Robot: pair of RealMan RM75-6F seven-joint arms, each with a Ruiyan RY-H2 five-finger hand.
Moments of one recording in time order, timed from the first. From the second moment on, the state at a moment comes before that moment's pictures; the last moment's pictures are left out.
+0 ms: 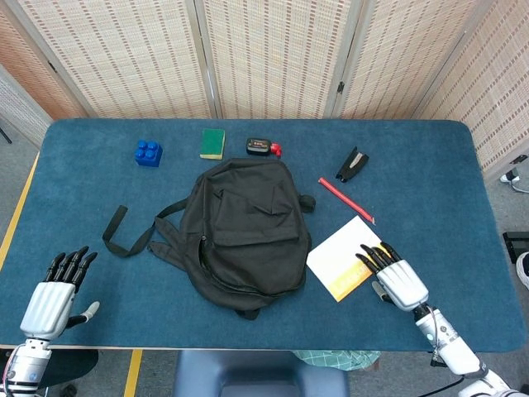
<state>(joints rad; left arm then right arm) -0.15 -1.18 0.00 -1.64 1.53 1.42 0.16 0.35 -1.57 -0.11 -0.94 -1.70 1.31 0.09</state>
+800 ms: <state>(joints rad) -0.15 -1.18 0.00 -1.64 1.52 1.41 0.16 0.37 -1.66 -0.11 -0.80 -1.69 1.24 0.11</state>
